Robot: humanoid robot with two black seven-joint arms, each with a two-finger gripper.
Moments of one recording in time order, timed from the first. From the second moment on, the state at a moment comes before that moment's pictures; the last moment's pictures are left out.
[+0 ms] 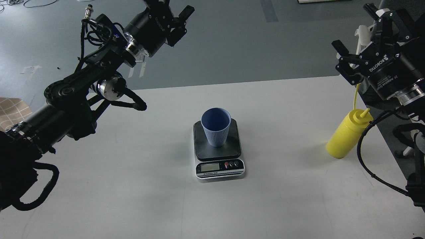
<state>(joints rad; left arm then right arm) -1.08 0.30 -0.50 -0.83 0.40 -0.31 -0.49 0.25 -0.16 1.74 1.57 -0.76 0.46 -0.22</state>
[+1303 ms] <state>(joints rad) -1.04 0.36 -0.51 -0.83 0.40 -0.31 -0.49 0.29 -0.02 1.82 1.59 -0.67 0.46 -0.22</state>
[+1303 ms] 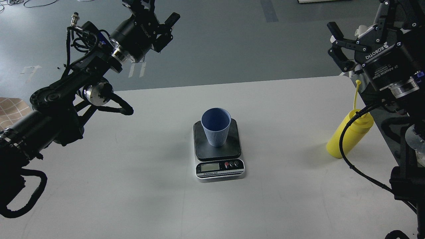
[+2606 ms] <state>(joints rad) -1.02 0.30 -0.49 -0.84 0.40 -0.28 -0.49 0.06 0.00 1.92 1.73 -0.09 0.39 -0.24</state>
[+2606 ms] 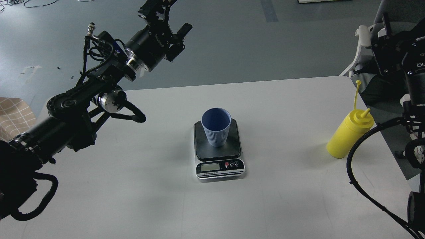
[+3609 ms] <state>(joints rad) -0.96 0.30 -0.49 -0.84 0.41 -0.28 -0.49 -0.31 0.00 1.79 1.63 0.21 0.49 -0.27</state>
